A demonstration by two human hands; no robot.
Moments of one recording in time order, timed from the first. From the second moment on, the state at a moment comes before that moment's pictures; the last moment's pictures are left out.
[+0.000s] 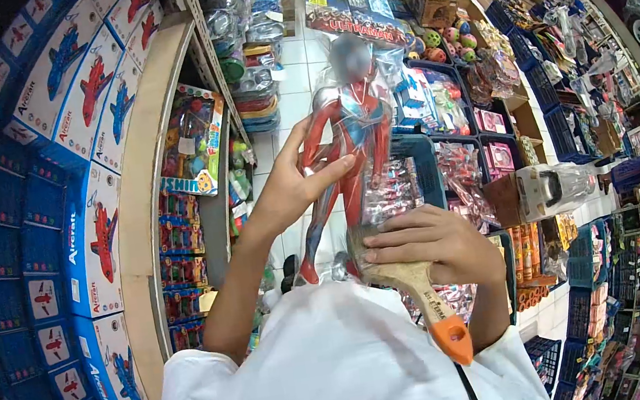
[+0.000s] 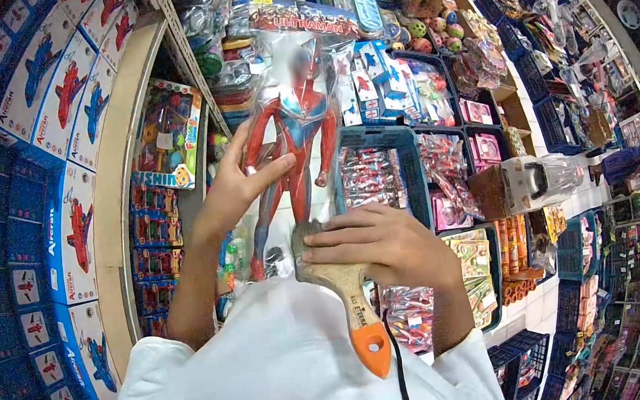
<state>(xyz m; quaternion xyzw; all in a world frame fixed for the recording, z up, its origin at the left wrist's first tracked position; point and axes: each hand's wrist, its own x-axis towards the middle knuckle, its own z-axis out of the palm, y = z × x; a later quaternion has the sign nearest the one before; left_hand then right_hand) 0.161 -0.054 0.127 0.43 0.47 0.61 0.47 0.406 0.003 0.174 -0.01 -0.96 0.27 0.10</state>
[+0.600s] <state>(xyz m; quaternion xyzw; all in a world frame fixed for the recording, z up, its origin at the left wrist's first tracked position) 0.161 -0.041 0.126 0.43 0.46 0.62 0.46 0.411 -0.016 0.171 -0.06 -0.96 0.21 0.17</state>
